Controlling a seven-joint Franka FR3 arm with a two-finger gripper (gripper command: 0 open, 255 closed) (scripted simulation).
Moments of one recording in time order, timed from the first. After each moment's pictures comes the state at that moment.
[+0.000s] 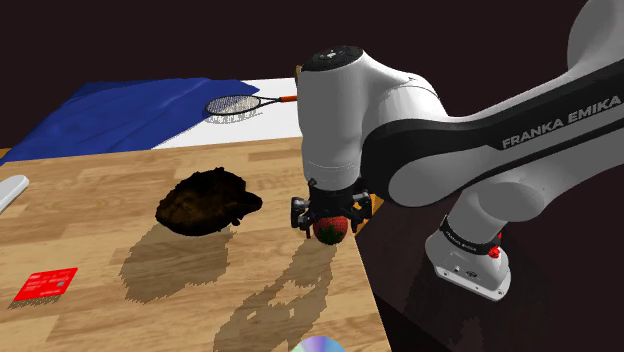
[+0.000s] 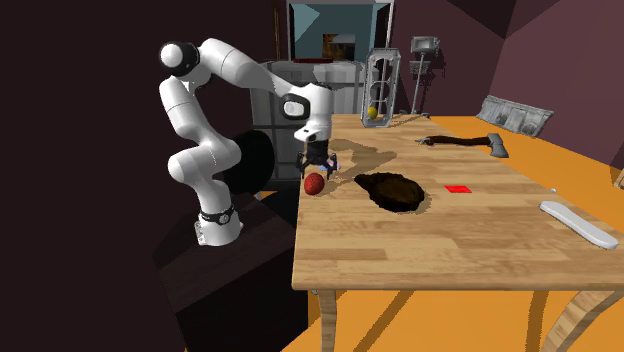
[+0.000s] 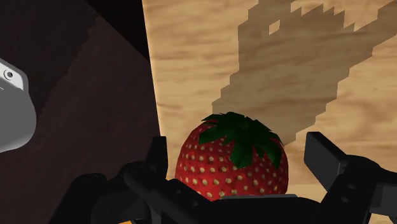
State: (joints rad) arm 0.14 -0.57 0.75 -2.55 0.42 2.02 1.35
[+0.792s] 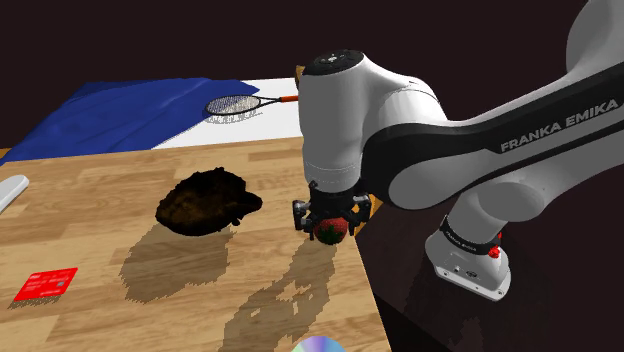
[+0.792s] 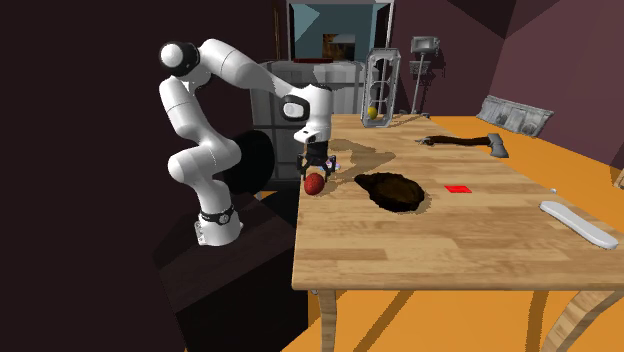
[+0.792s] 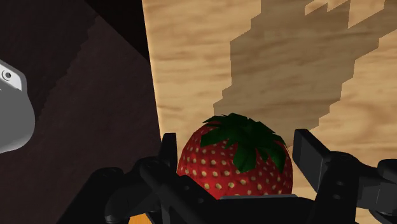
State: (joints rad) arm 0.14 -0.57 0.75 -2.56 0.42 2.03 1.35
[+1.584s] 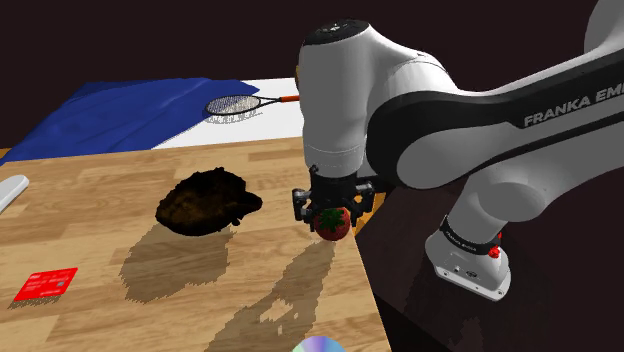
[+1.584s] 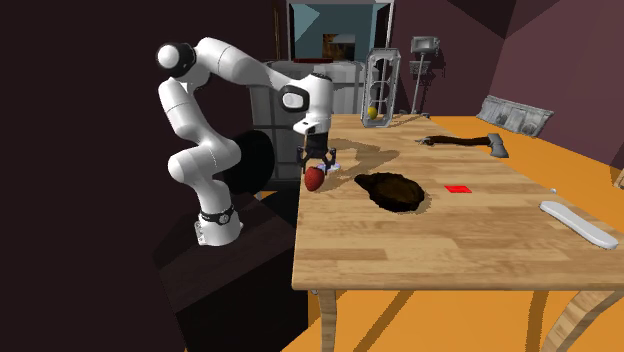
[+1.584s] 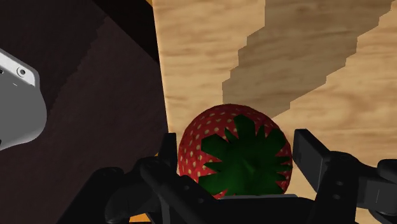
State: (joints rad) arm 0.15 -0.61 0.71 -2.52 0.41 1.94 1.35
